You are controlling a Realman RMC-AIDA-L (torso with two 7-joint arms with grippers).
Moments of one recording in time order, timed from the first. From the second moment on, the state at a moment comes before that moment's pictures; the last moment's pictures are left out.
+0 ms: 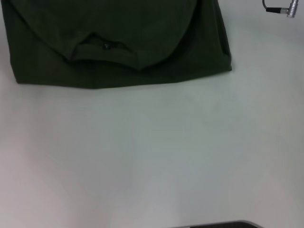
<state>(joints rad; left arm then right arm) -0.75 -1.98 0.05 0.43 2.05 1.10 -1.91 0.85 1.95 -0.52 -0.46 -2.10 -1.13 2.17</state>
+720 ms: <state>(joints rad) -0.75 -1.99 0.10 0.43 1.97 1.11 -1.86 0.81 1.95 -0.52 -0.46 -2.05 -1.09 2.12</state>
